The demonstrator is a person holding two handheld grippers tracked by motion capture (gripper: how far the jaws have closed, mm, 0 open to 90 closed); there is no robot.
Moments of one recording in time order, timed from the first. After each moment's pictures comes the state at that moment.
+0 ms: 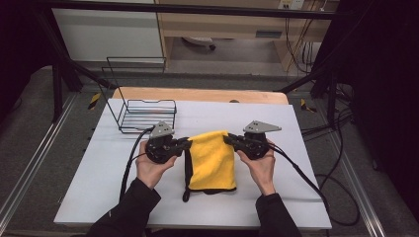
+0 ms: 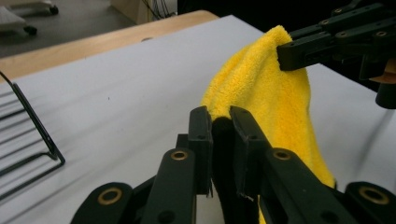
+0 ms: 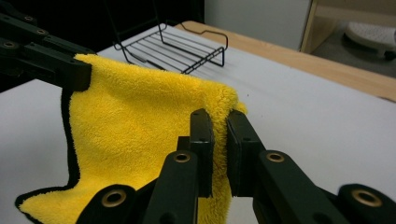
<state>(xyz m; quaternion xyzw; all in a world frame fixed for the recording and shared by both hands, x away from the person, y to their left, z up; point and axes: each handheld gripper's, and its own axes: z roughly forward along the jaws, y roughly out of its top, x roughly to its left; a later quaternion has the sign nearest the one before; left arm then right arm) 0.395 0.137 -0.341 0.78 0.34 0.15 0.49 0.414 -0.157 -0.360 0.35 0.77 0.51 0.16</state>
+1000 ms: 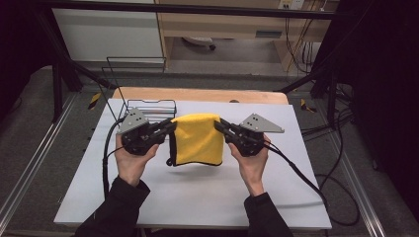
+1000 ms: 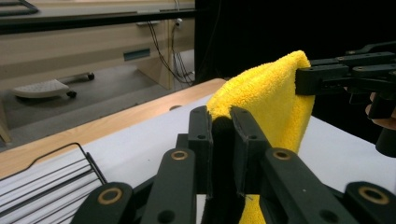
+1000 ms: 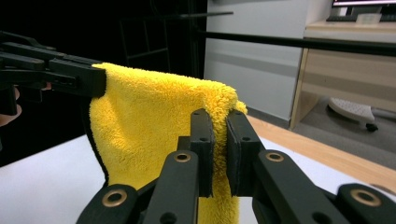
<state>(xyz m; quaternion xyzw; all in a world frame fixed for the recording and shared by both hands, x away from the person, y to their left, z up) 0.378 0.178 -0.290 0.72 0.33 0.23 0.57 0.391 -0.126 -0.311 0.31 0.70 0.60 0.24</state>
